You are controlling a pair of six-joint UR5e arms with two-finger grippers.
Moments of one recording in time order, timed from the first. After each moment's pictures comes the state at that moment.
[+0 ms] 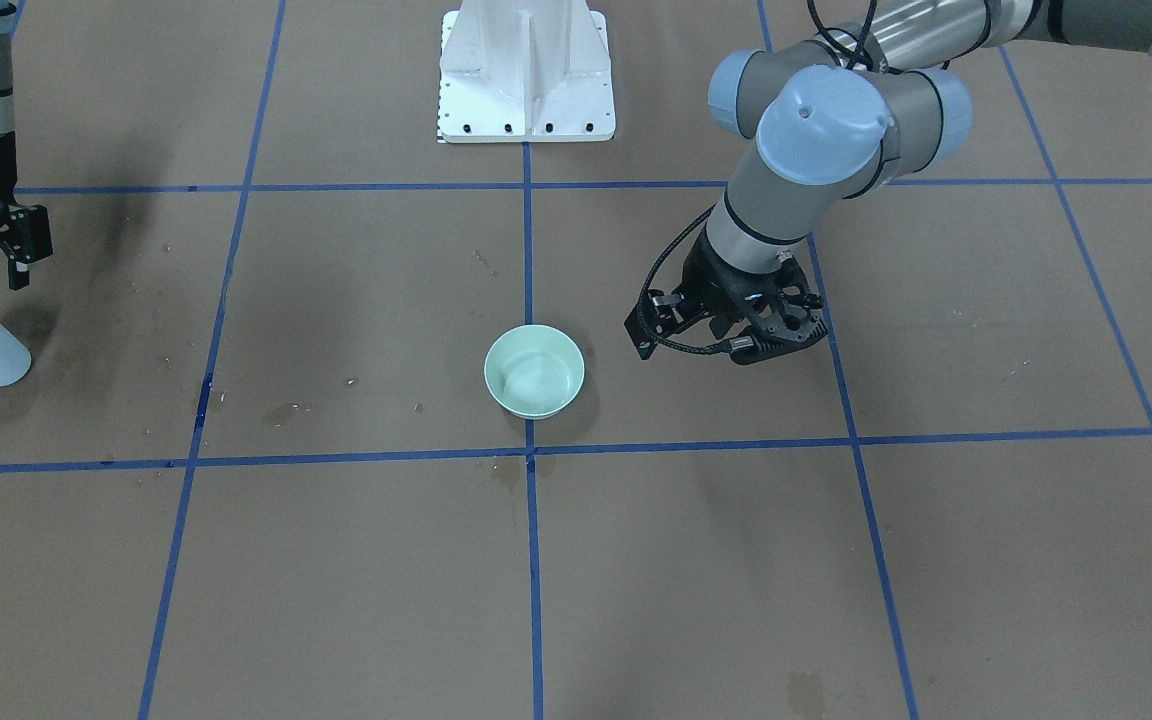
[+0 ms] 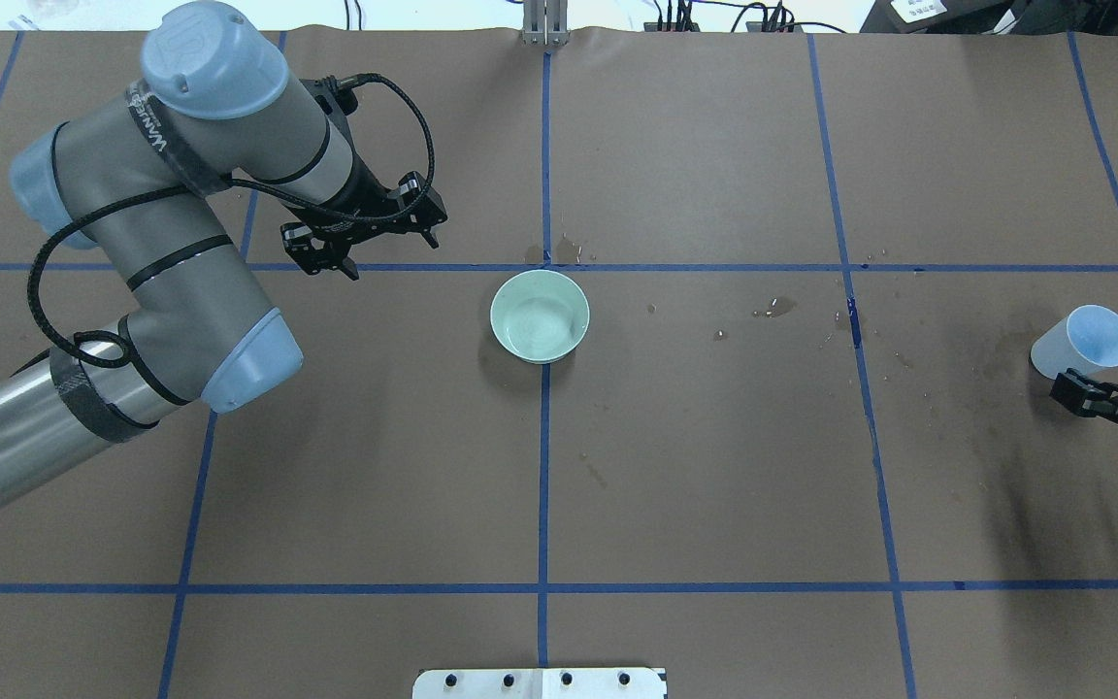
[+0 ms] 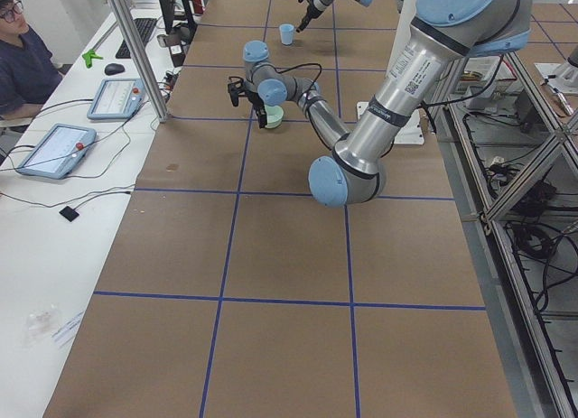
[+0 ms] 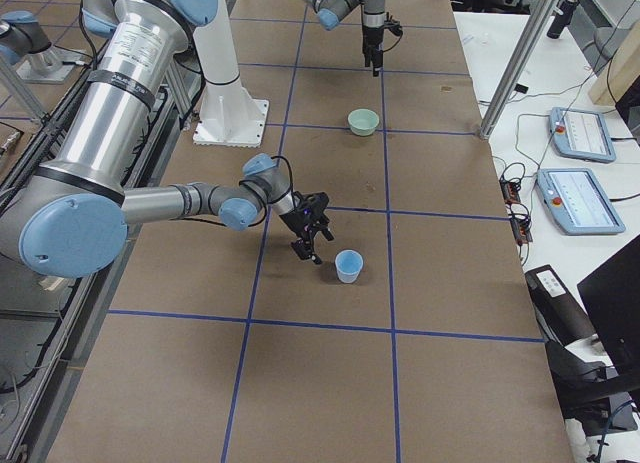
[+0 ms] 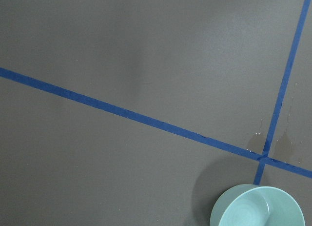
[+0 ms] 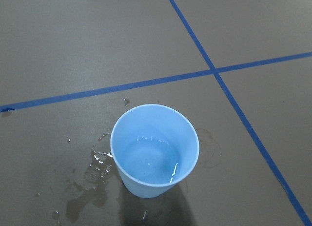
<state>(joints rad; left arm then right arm) -0.77 -2.22 -1.64 -1.71 -2.11 -1.41 0.47 -2.04 2.02 -0.95 1.14 1.50</state>
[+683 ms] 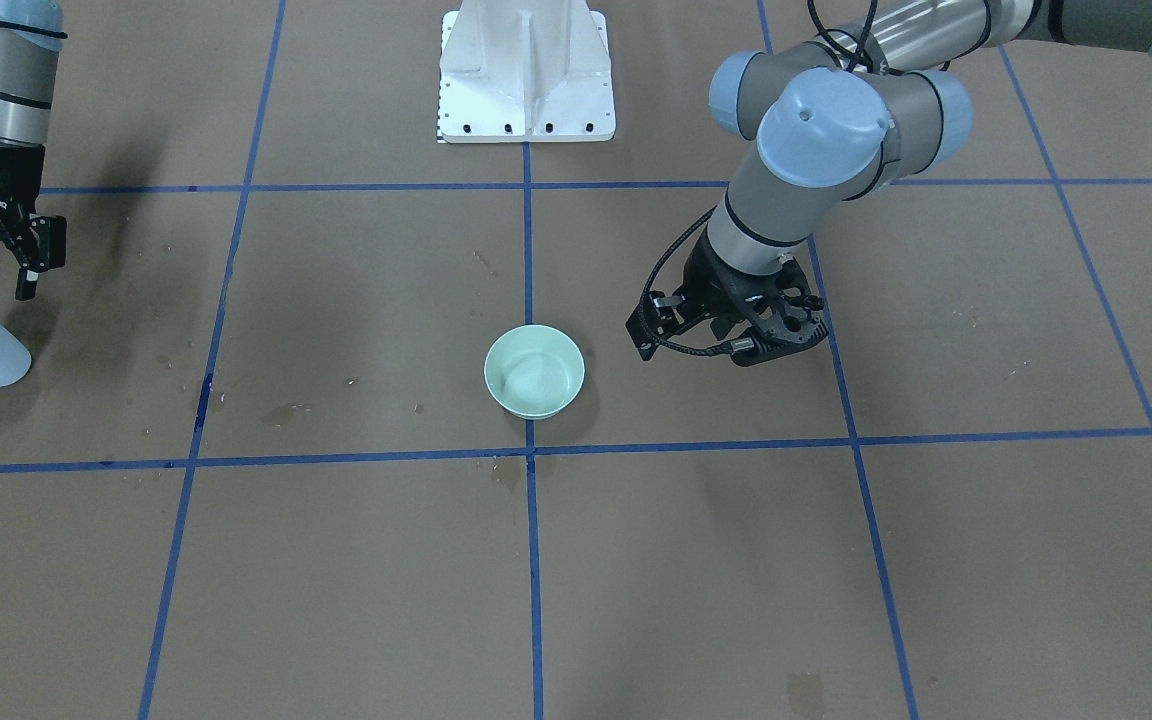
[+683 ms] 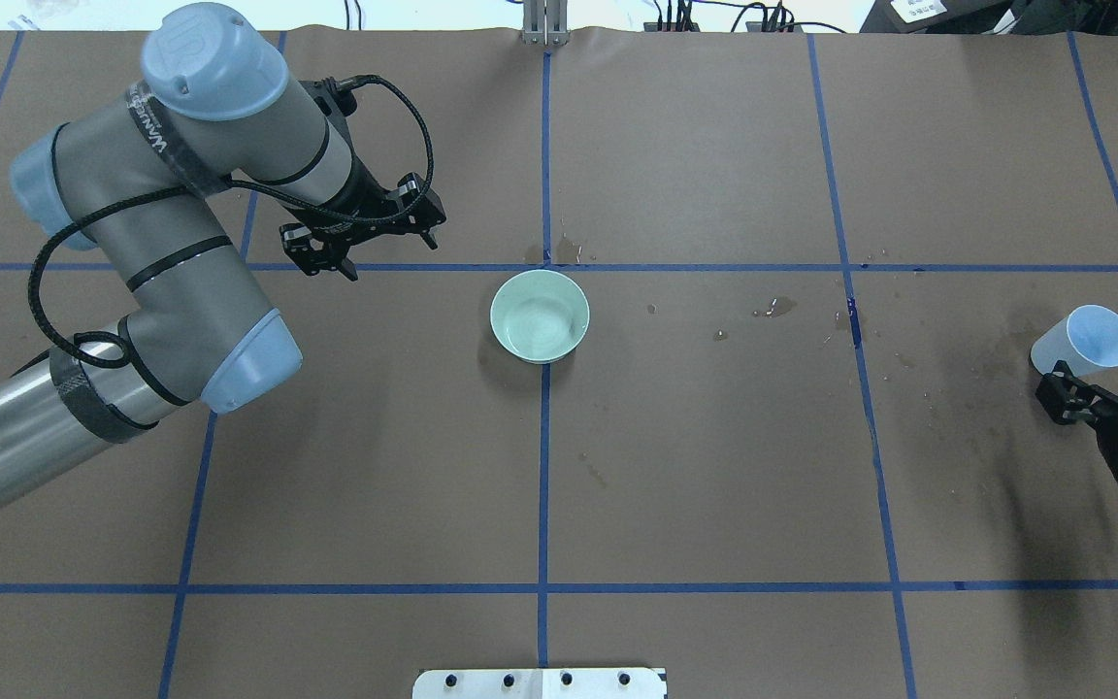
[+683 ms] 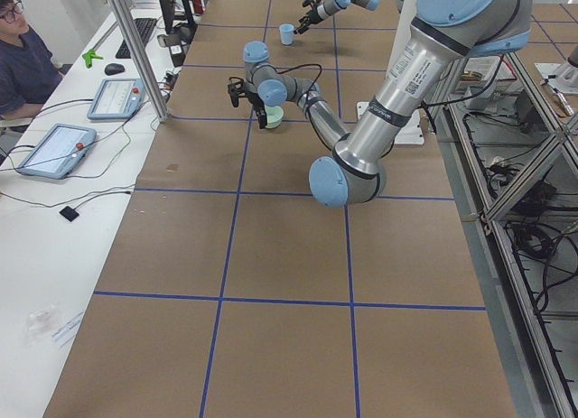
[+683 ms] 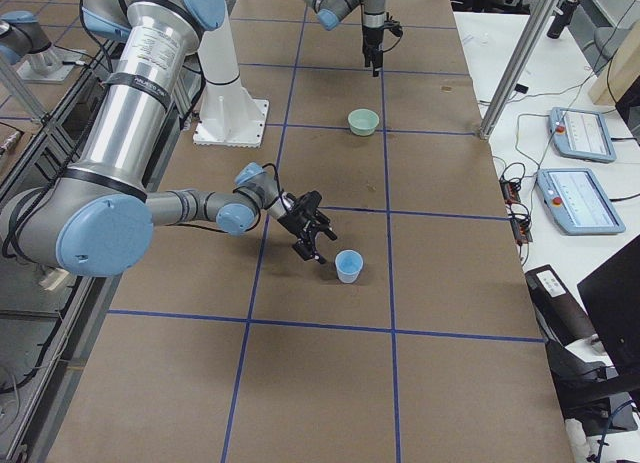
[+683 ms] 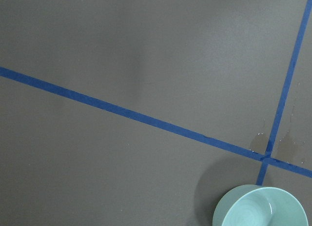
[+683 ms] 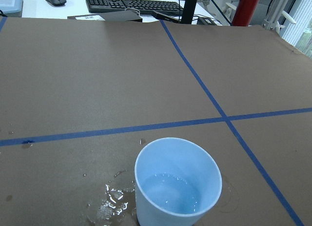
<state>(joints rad) -0.77 -2.22 -1.64 -1.71 -2.11 -1.41 0.34 -2.03 1.95 -0.95 0.87 1.61</state>
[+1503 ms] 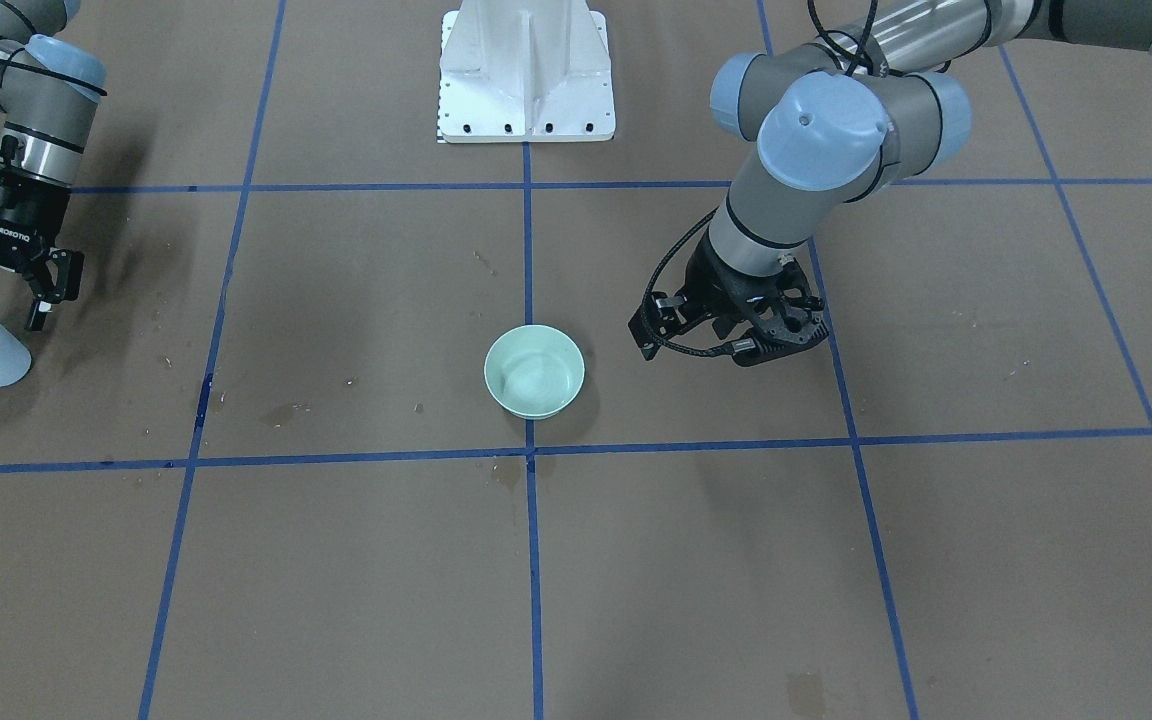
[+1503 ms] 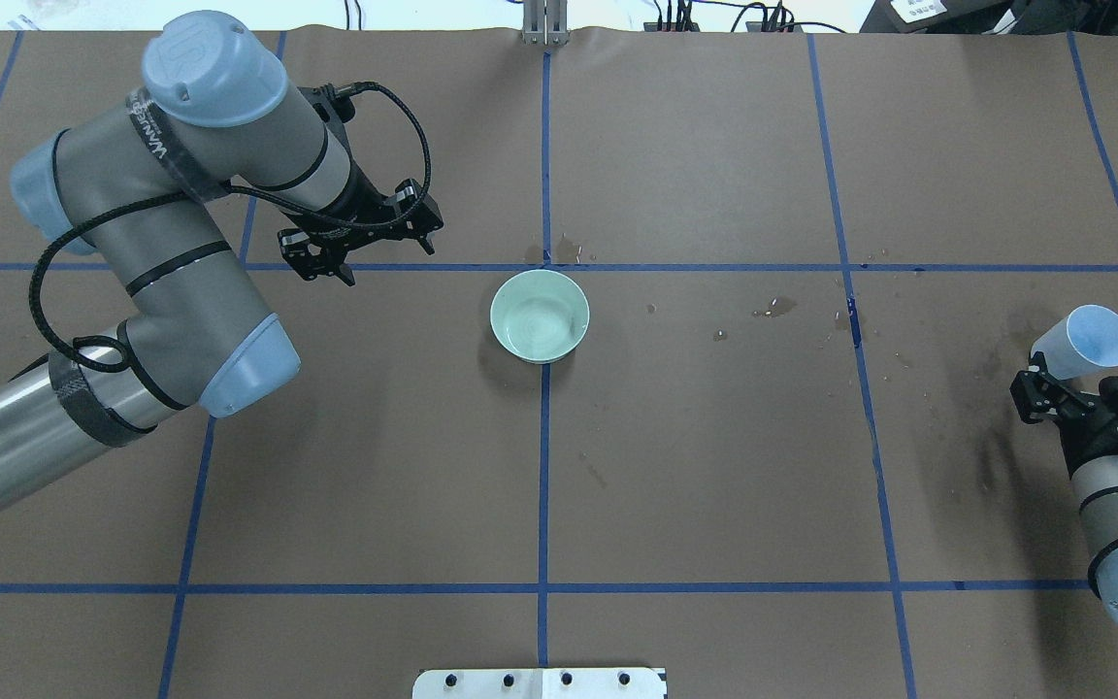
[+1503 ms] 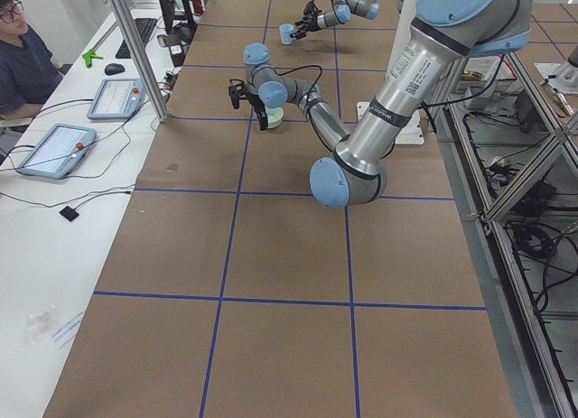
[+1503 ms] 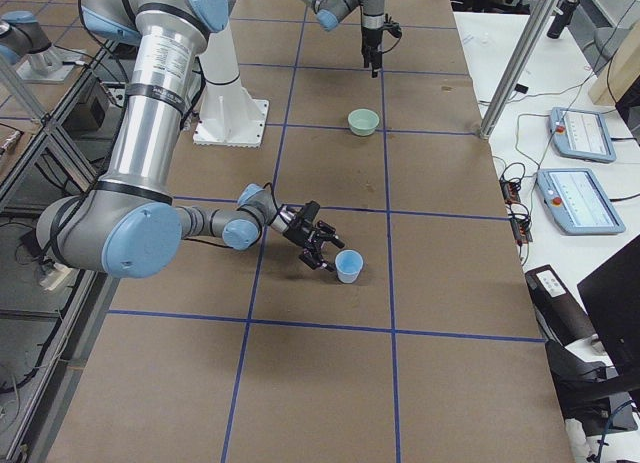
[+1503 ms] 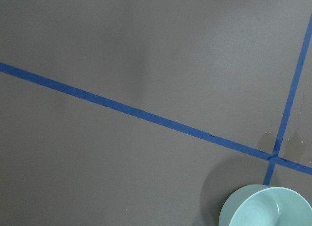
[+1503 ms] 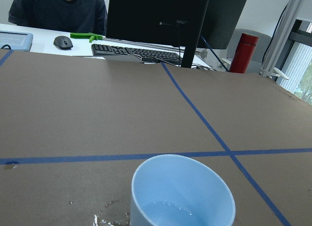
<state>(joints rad) -0.77 -2.21 -1.64 -1.71 -2.11 -1.41 0.28 -1.93 1.77 -0.95 0.66 1.66</state>
